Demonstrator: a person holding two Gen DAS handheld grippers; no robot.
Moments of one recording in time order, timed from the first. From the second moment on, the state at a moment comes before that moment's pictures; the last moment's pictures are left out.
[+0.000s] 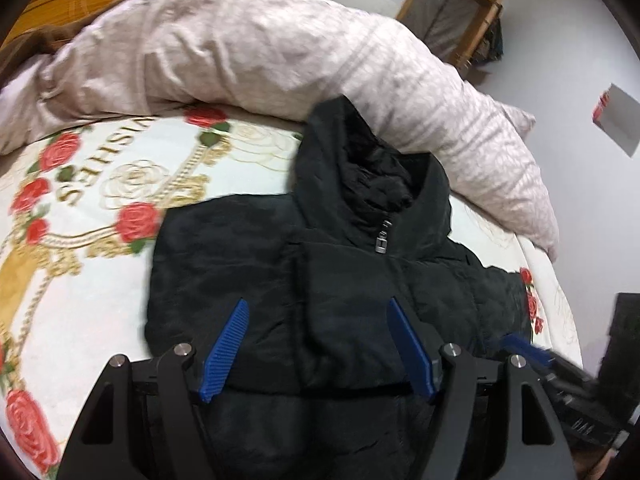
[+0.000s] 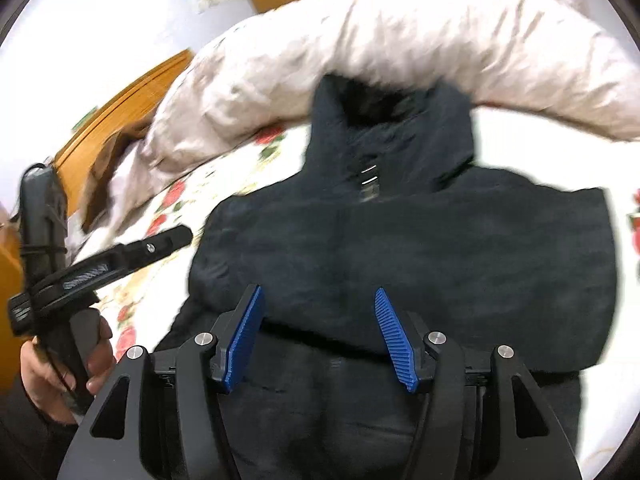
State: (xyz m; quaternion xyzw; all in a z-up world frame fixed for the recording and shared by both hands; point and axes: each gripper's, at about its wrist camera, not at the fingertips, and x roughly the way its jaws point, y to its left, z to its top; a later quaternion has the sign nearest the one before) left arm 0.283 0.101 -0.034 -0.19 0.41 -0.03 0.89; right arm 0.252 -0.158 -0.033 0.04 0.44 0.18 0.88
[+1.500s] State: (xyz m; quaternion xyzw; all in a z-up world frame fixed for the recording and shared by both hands) left arm 0.306 0.068 -0.057 -0.09 0.40 -0.01 0.91; right arm 0.285 -0.301 -0.057 0.03 0.43 0.01 0.90
